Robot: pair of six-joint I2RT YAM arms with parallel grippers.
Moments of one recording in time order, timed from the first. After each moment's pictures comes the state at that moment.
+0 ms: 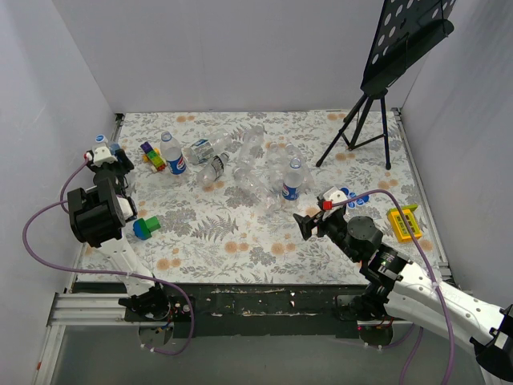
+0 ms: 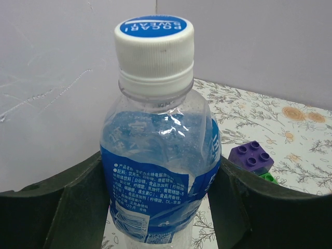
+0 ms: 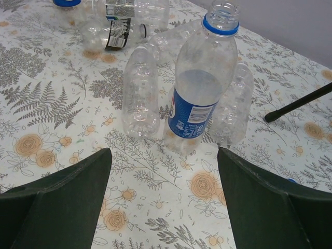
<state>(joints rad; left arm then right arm) 0.42 1.95 0.74 1.34 0.07 -0.06 0.90 0.62 0.38 0.12 0.26 -0.06</state>
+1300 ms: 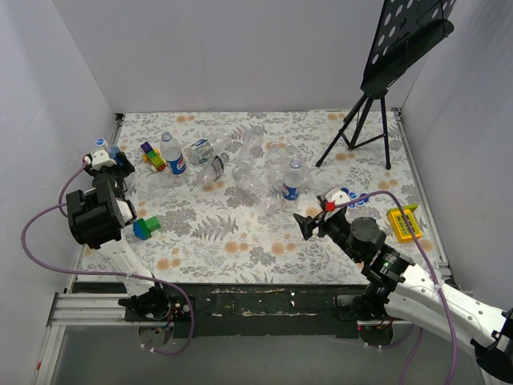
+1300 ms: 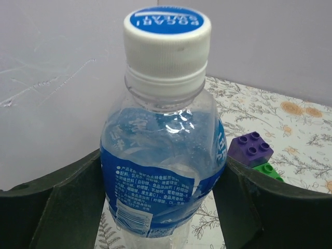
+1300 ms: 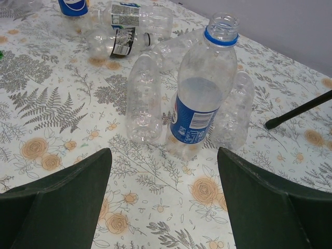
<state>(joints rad) 0.44 1.94 0.70 1.36 0.09 -0.08 0.90 0.59 0.38 0.13 0.24 -0.07</state>
